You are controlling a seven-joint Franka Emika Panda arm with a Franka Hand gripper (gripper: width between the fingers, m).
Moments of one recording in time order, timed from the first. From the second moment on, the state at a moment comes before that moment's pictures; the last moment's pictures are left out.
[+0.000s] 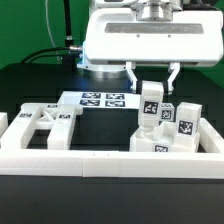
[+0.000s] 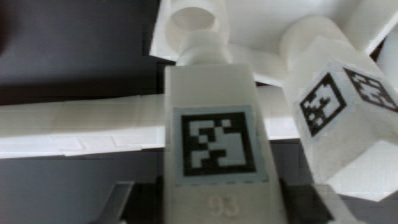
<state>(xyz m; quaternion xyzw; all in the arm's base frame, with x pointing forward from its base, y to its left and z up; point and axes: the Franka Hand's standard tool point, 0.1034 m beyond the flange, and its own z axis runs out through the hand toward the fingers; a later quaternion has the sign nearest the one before) 0.614 0.038 0.105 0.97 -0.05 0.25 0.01</state>
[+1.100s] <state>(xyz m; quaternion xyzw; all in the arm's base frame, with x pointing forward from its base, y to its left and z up) 0.601 0.037 0.088 0.96 -0.04 0.26 0.01</state>
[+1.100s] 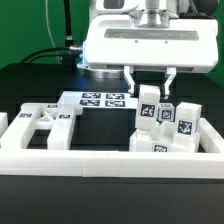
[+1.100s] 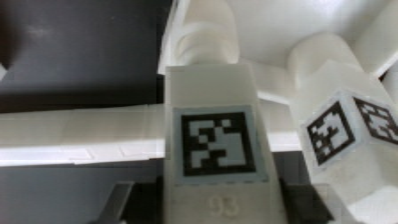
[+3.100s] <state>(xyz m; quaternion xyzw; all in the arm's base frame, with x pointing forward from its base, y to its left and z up) 0.629 0.021 0.103 0.99 -0.02 0.16 -0.01</state>
